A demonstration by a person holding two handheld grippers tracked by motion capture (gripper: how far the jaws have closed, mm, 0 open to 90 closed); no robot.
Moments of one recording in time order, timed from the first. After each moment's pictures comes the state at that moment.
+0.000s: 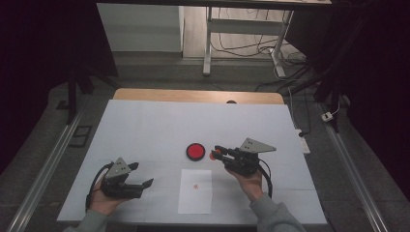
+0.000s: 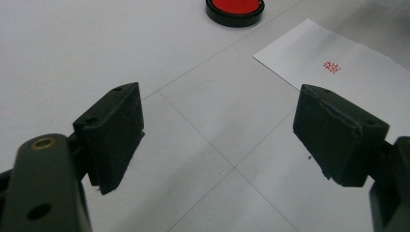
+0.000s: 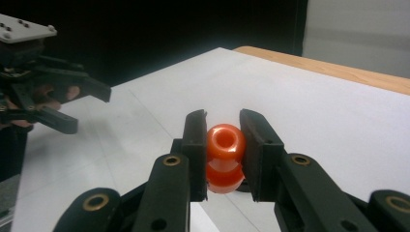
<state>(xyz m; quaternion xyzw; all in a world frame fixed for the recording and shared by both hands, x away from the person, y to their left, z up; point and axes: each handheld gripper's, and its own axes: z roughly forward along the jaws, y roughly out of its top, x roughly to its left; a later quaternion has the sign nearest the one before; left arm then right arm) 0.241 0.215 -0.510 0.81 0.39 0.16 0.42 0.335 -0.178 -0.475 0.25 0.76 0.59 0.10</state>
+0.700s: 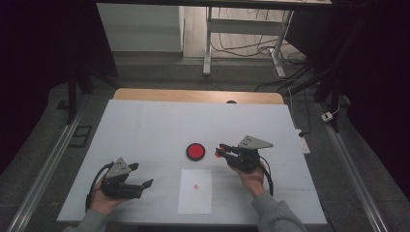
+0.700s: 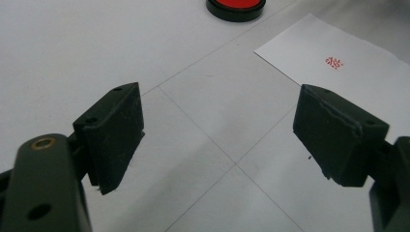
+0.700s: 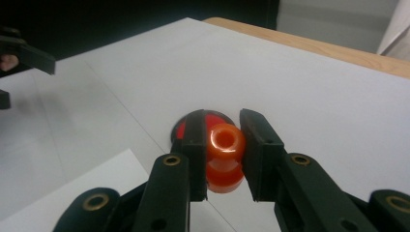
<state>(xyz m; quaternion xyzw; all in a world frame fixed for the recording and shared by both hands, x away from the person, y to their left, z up) 0.242 0.216 -0.512 0.81 0.39 0.15 0.41 0.353 -0.185 -0.488 0.28 0.79 0.53 0.14</state>
